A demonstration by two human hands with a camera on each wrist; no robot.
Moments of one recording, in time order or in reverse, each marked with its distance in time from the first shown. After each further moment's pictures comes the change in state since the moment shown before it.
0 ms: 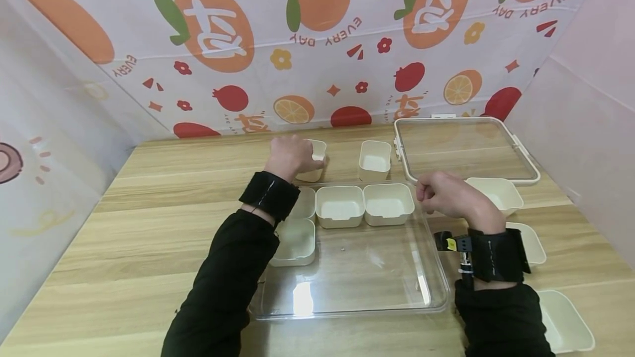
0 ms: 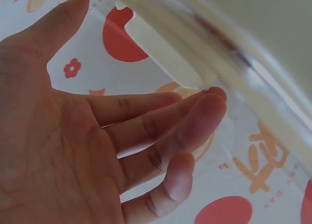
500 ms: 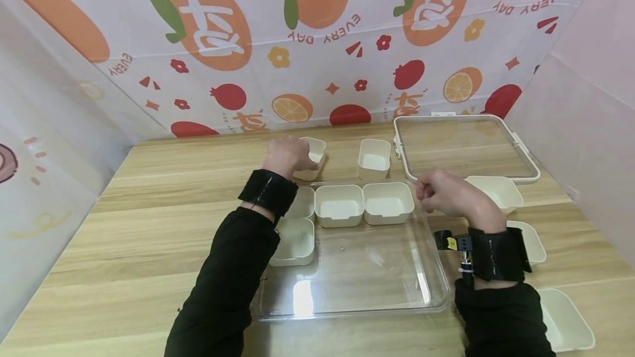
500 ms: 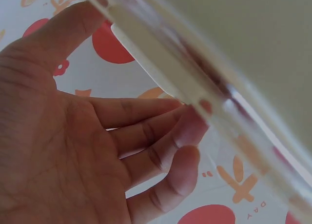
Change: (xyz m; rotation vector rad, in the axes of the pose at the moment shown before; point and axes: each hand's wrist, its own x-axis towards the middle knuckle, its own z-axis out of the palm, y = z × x) left_hand 0.009 -0.006 0.004 -0.100 -0.079 -0.030; right_hand 0.002 0.002 -0.001 0.001 -0.009 0.018
